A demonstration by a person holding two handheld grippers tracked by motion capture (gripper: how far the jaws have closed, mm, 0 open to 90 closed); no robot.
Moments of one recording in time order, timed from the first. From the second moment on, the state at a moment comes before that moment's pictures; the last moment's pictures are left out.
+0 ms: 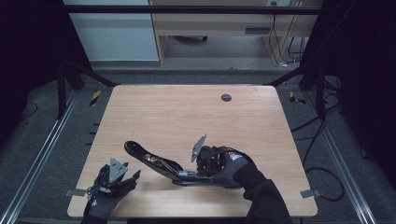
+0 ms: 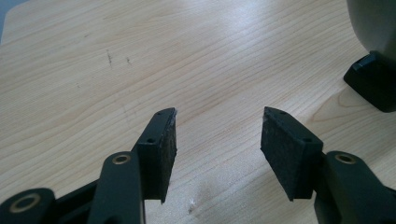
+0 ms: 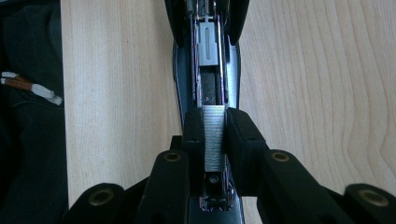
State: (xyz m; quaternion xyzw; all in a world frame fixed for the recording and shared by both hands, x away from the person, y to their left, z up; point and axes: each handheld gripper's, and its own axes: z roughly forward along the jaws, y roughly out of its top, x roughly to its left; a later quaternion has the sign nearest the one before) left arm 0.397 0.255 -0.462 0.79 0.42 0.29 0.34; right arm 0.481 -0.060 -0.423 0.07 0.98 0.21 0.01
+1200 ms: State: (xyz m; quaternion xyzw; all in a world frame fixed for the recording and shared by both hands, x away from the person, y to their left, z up) left arm 0.398 0.255 -0.463 0.79 0.42 0.29 0.34; right arm 0.479 -0.057 -0.425 0.05 0.98 0.21 0.02
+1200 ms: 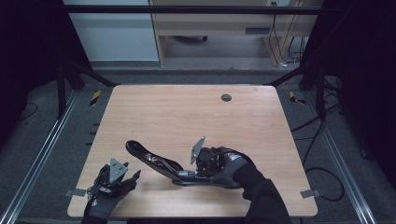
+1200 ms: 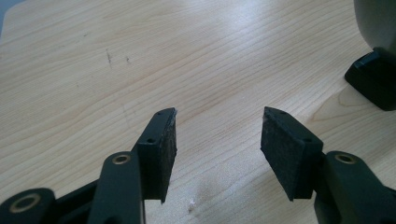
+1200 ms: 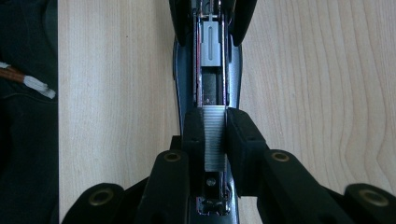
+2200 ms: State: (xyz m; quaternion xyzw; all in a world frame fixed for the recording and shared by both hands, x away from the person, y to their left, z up) left arm 0.394 0.255 -0.459 0.78 0.42 0.29 0.36; right arm 0.473 -0.082 -0.407 0.15 0.94 0.28 0.08
